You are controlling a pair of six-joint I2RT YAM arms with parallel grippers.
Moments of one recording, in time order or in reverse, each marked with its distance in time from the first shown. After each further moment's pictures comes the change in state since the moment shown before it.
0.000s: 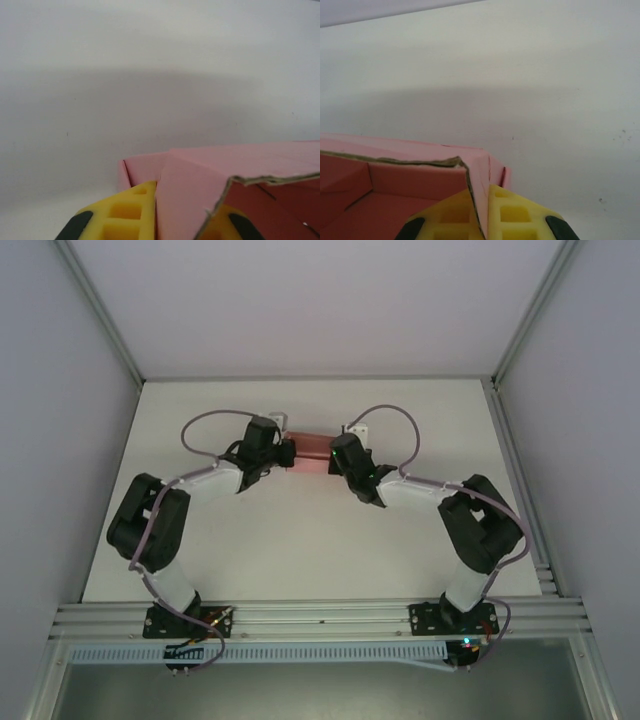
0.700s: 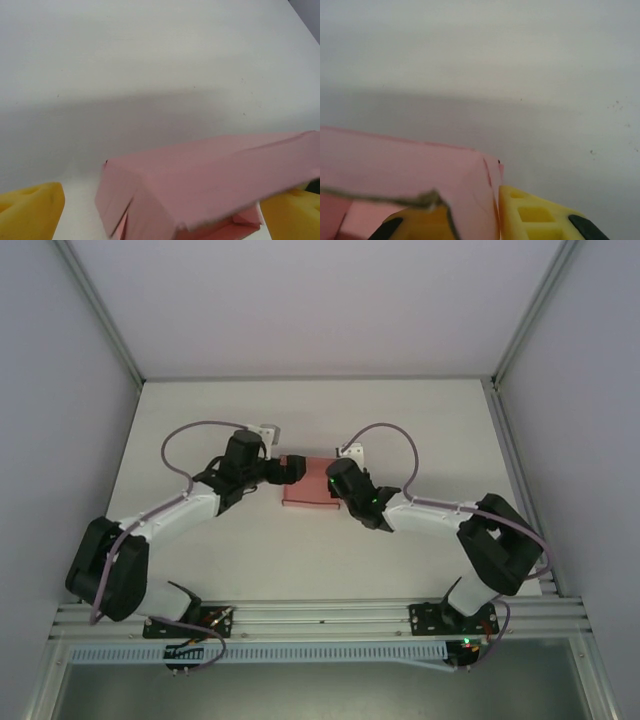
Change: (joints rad) left arm -0.025 -0.314 -0.140 -0.154 0.048 0.030; right arm 0.127 -0.151 -0.148 -0.034 0.065 -0.035
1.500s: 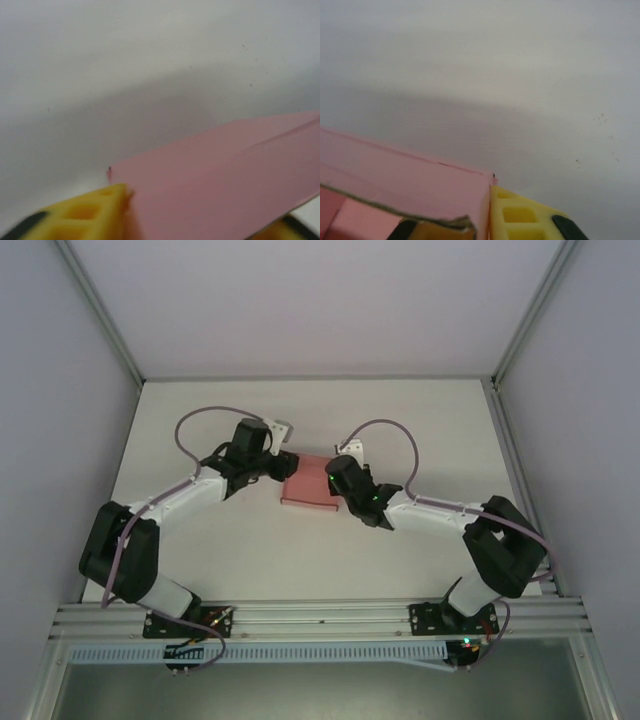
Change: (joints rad) left arm 0.018 0.127 0.148 -0.124 0.063 0.237; right arm -0.020 -0.014 0.039 -0.049 0.017 -0.047
